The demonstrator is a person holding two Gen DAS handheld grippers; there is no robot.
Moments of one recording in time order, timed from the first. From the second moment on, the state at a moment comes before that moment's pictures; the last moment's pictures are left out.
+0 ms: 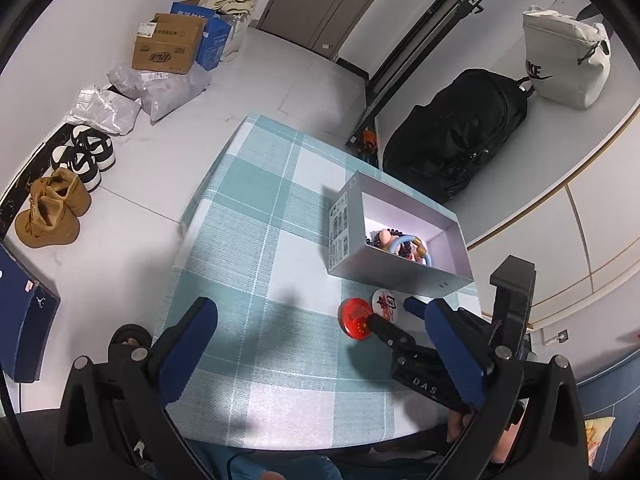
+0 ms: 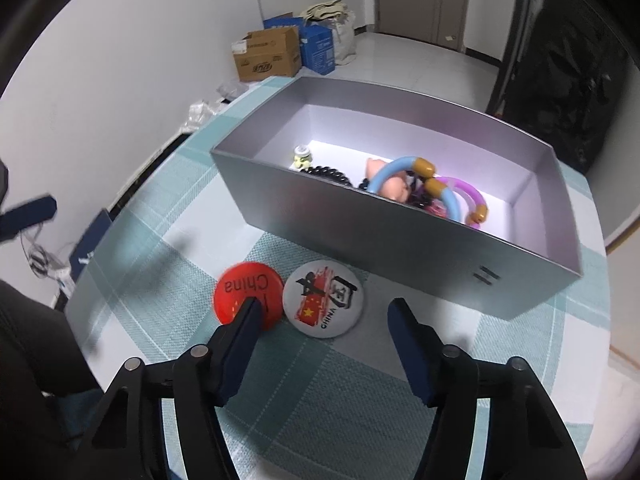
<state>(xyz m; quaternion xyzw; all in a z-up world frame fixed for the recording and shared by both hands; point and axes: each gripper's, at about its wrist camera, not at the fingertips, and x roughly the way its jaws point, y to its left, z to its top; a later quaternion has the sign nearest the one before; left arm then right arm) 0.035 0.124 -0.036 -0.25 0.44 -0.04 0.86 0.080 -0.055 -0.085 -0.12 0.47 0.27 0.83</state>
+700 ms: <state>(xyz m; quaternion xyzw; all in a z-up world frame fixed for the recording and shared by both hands) 0.045 0.117 -0.062 -0.23 0.50 -0.02 0.84 0.082 -0.073 -0.079 -0.06 0.49 0.29 0.82</state>
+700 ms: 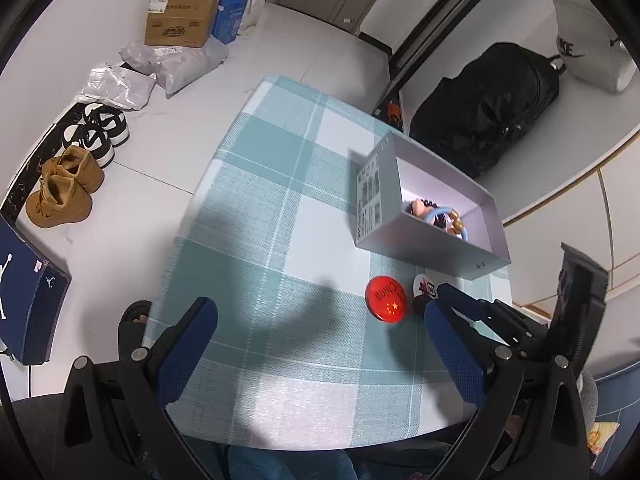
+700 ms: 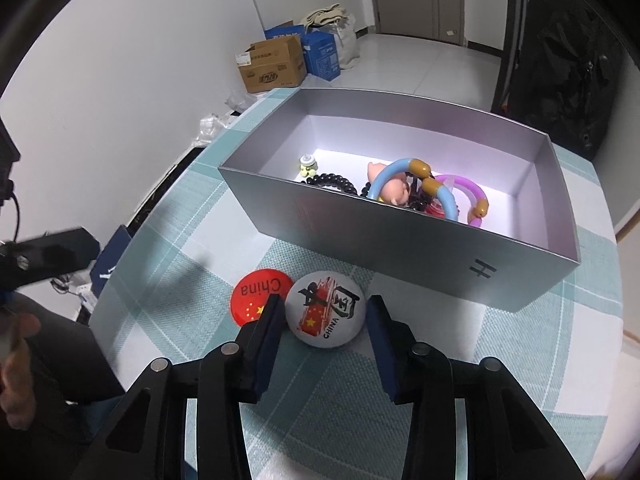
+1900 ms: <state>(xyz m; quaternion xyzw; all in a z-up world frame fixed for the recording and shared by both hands) 0.068 0.029 -0.086 0.00 0.53 -0.01 0.85 0.076 -0.168 -0.014 0.06 0.43 0.31 0.84</state>
